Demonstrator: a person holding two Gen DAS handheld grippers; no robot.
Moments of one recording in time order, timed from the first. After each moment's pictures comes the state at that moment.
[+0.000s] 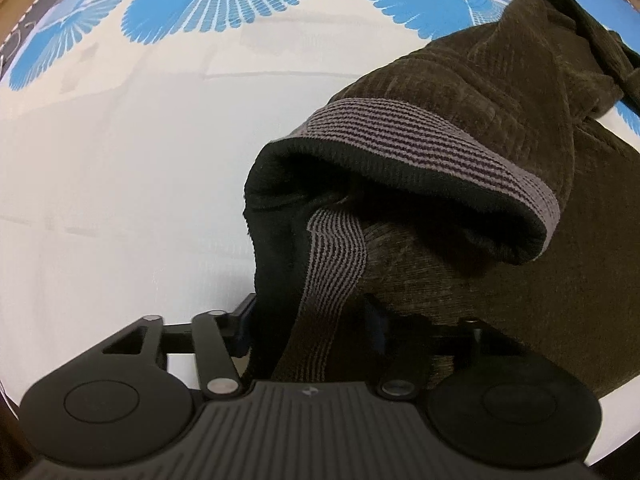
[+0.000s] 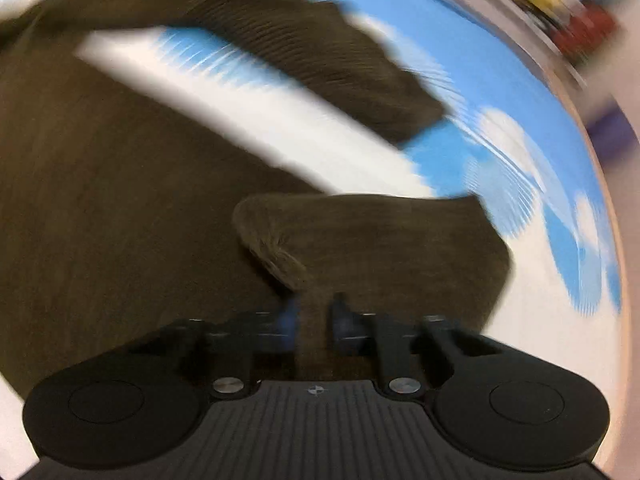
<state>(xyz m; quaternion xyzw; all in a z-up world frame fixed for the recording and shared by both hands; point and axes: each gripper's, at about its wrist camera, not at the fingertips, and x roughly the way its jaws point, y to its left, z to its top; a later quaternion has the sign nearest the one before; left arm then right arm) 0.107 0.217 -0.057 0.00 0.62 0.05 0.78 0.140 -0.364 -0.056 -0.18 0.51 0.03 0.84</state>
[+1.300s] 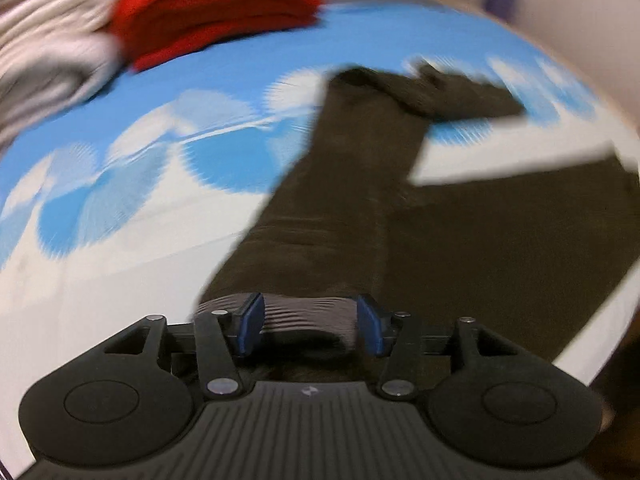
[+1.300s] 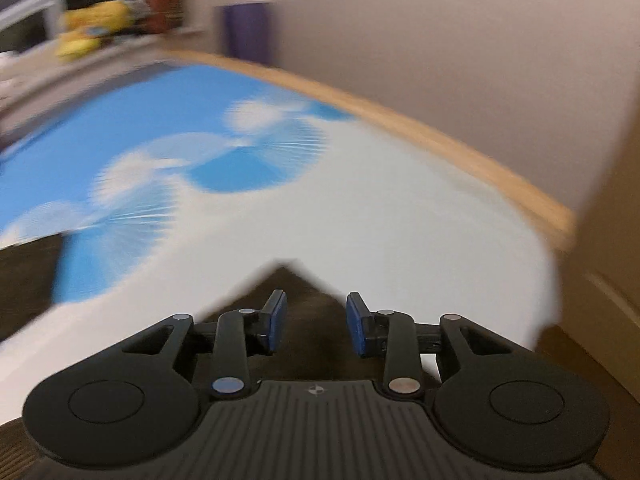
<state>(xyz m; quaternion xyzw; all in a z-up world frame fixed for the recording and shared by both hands) 0.060 0.113 0.040 0.13 0.45 -0.15 0.87 0.042 -0.556 0.016 0.14 0.37 -0.34 0.86</state>
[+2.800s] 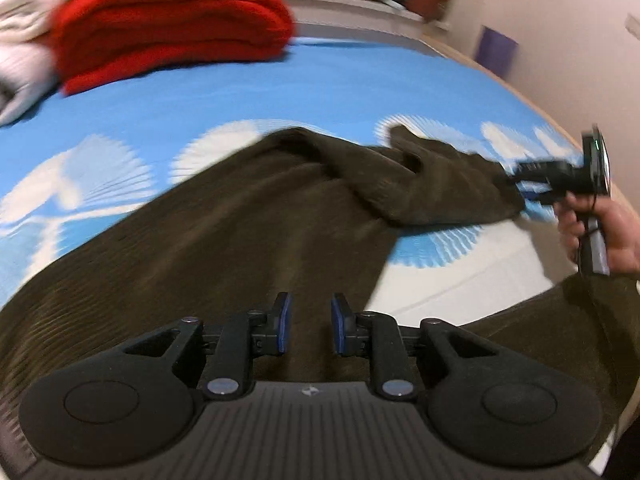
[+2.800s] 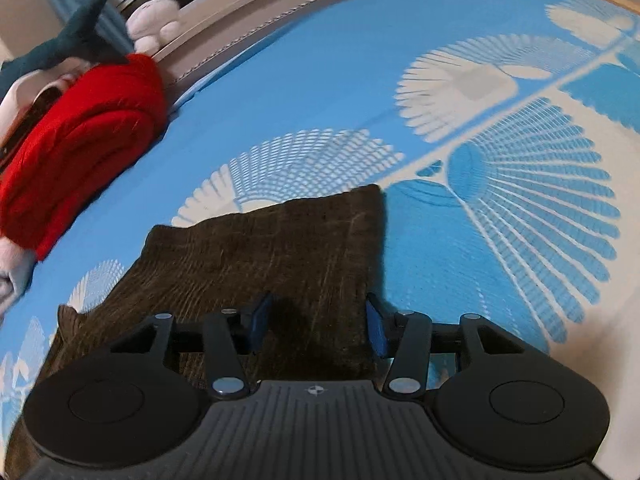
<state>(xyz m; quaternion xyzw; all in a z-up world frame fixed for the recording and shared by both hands) 0.204 -0.008 -0.012 0.03 0.42 -0.18 0.89 0.302 -0.456 -0.092 0.26 0.39 -0.06 0.88</state>
